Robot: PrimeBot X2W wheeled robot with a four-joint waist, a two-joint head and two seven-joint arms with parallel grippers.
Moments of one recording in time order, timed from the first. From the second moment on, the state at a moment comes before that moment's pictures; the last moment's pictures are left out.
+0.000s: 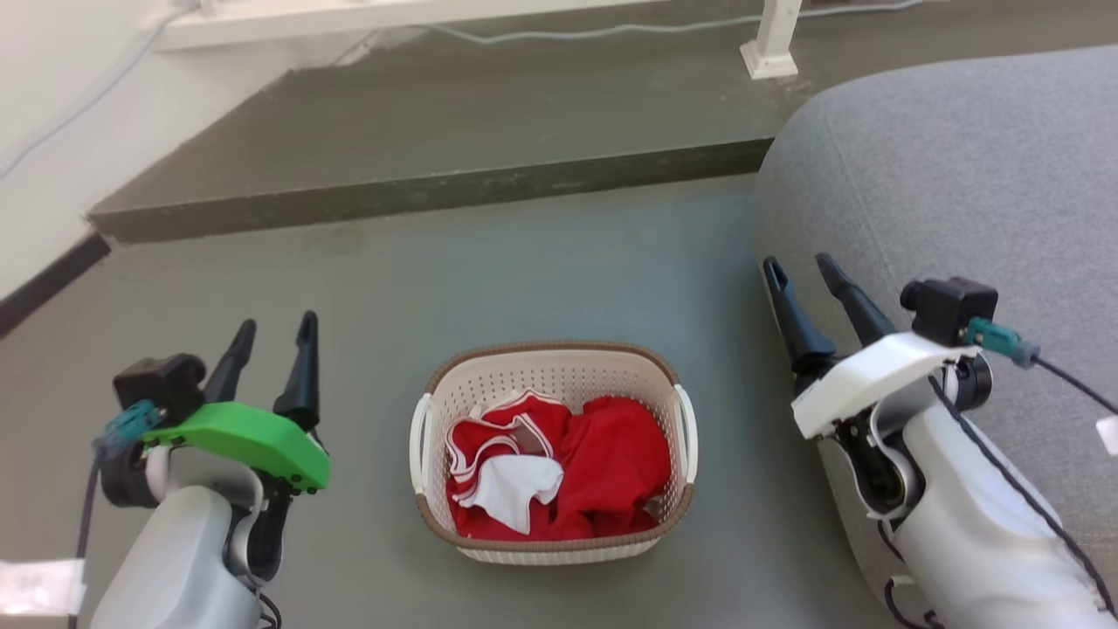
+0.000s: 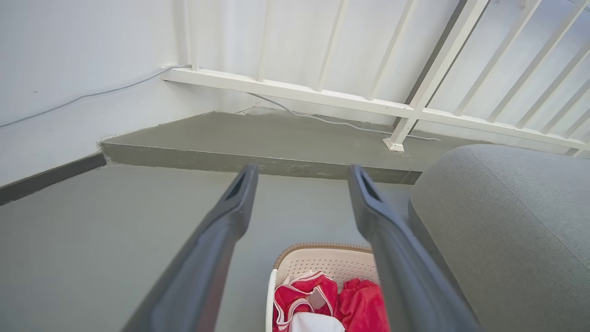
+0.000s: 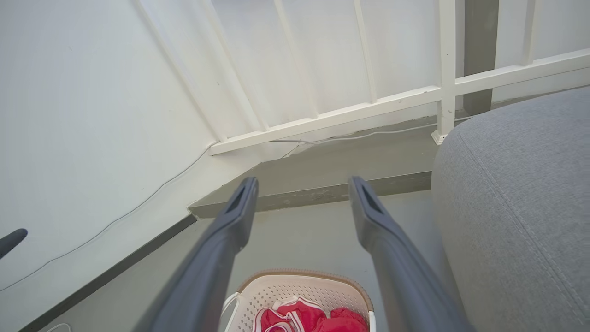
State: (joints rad) left arm -0.39 0.17 -0.35 0.56 -0.66 -0.08 -0.25; right arm -0.40 -0.16 0.42 0.54 0.60 0.10 -0.25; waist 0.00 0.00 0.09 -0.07
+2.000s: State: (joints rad) left arm -0.14 0.07 -0.20 0.38 -0.49 -0.09 -0.25; right arm -0.14 -0.12 0.30 0.37 0.42 0.06 -0.25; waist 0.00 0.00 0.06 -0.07
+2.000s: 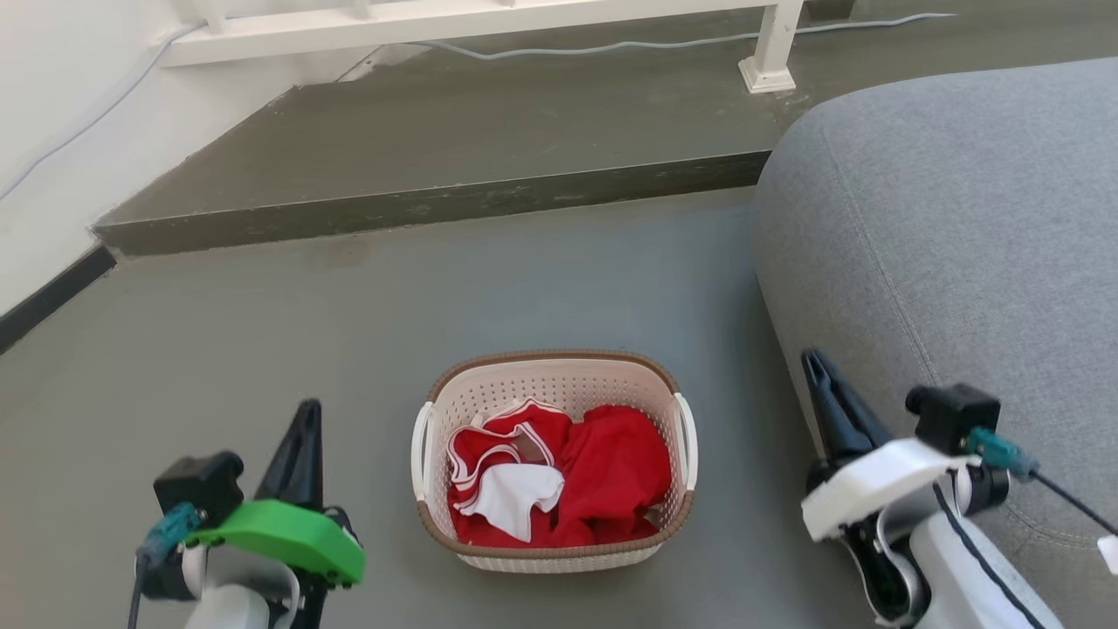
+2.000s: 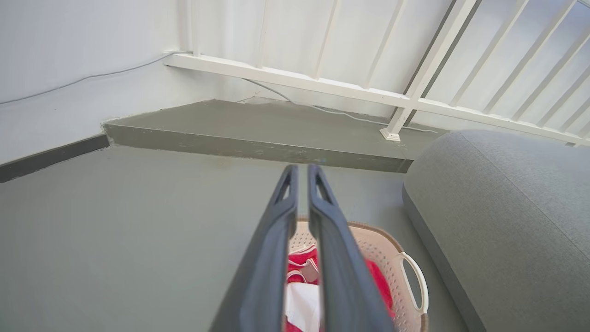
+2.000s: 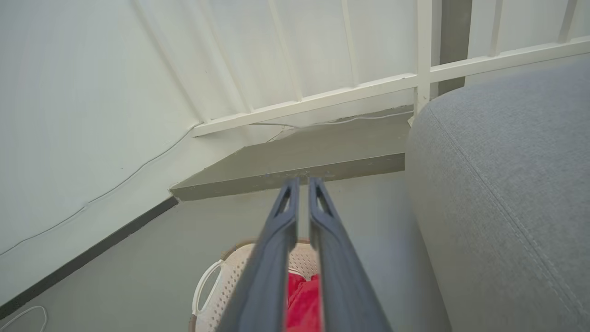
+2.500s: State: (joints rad) left arm -0.13 0.07 -0.16 0.38 -0.66 -0.09 -0.19; right arm -0.12 -0.10 0.25 0.36 0.61 0.06 -0.21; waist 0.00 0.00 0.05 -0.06
